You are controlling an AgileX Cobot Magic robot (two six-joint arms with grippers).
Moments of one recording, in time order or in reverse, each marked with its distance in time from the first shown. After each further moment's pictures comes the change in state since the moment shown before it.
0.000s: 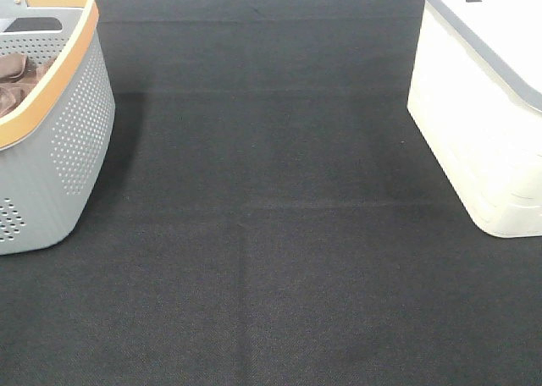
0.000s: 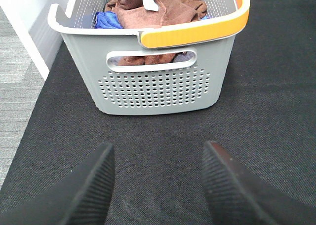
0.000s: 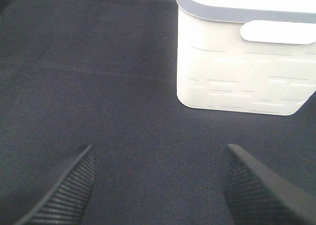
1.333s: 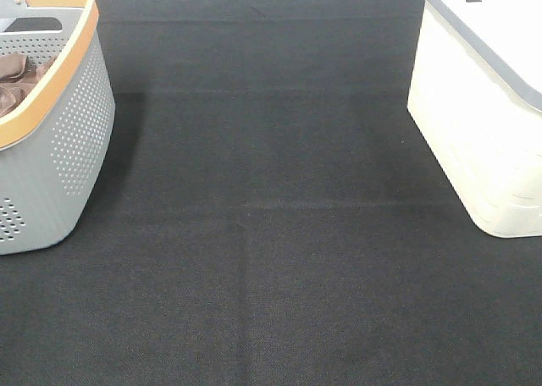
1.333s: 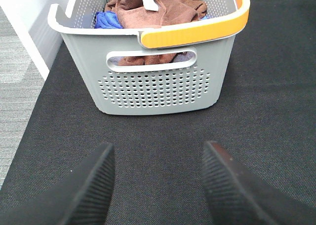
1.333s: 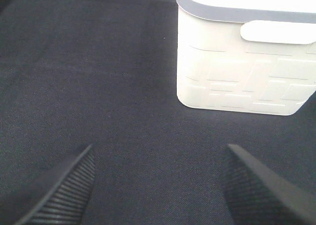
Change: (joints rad) left arm 0.000 0.000 0.000 0.000 0.000 0.000; right arm 0.000 0.000 0.000 0.000 0.000 0.000
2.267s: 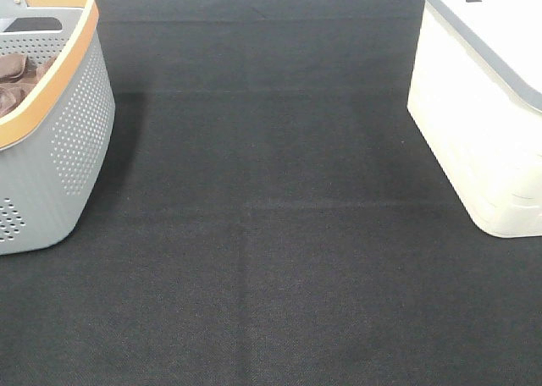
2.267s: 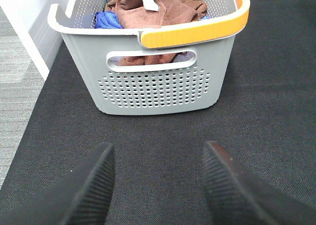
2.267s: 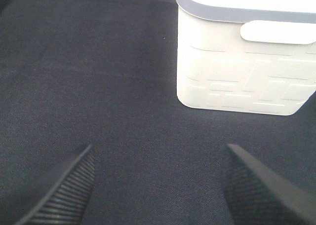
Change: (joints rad) left arm 0.000 0.000 0.000 0.000 0.000 0.000; right arm 0.000 0.000 0.000 0.000 0.000 0.000
